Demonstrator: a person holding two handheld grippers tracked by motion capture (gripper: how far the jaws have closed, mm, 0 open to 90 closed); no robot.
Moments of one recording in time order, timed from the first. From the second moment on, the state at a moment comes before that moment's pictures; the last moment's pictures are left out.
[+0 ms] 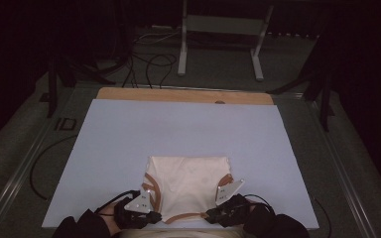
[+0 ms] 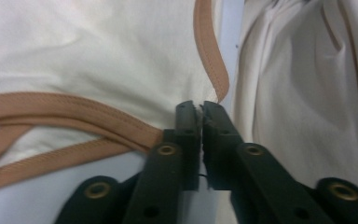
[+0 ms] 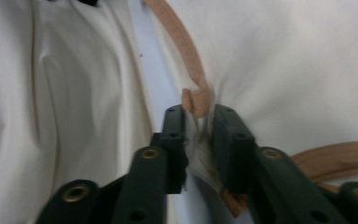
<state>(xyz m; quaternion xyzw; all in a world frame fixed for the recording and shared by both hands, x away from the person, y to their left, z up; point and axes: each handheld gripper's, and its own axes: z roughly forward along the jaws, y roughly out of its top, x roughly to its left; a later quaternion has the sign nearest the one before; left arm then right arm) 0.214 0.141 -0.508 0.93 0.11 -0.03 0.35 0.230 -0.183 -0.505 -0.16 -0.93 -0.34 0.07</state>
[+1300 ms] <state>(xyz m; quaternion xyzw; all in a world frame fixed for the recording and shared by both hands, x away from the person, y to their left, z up) 0.261 0.148 -0.461 0.89 0.15 -0.01 0.43 0.266 -0.209 -0.449 -0.20 -0.87 -0.45 -0.06</state>
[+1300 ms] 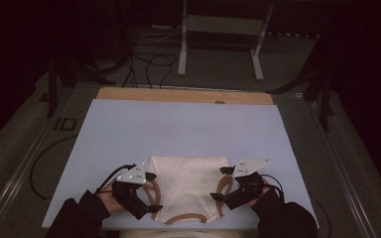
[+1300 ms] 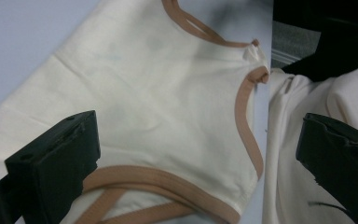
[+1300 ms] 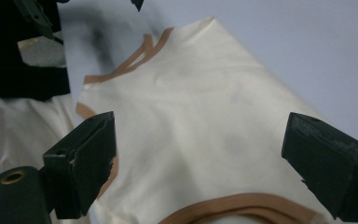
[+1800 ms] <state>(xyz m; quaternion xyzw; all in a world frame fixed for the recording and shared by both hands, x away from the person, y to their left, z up) 0.288 0.149 -0.445 0.88 0.17 0.01 0.44 0.293 -0.221 -0.430 -0.24 -0.85 -0.46 -0.10</state>
